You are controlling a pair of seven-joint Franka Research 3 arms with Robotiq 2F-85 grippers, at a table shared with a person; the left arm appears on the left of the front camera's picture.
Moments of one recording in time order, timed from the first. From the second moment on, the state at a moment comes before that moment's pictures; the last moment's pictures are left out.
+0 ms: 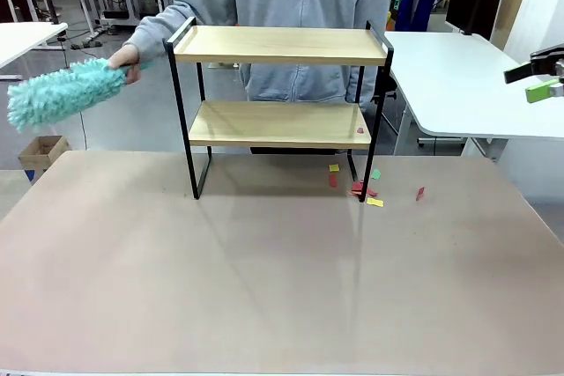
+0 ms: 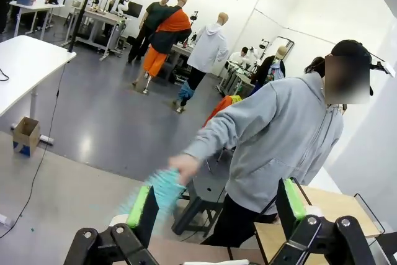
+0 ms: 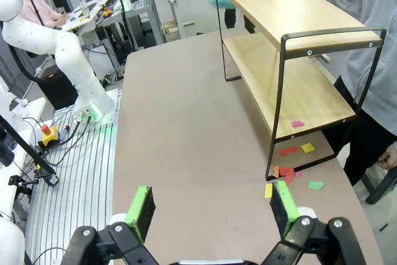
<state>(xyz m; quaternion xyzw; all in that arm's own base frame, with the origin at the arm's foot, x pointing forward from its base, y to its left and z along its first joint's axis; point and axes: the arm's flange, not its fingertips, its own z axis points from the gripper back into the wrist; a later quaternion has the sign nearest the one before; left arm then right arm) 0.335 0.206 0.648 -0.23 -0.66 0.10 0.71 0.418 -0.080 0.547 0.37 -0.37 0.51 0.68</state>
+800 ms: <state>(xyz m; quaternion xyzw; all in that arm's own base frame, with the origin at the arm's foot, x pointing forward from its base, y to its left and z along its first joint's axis) 0.335 0.206 0.648 -0.23 -0.66 0.10 0.71 0.418 -0.080 0.547 0.37 -0.37 0.51 0.68</state>
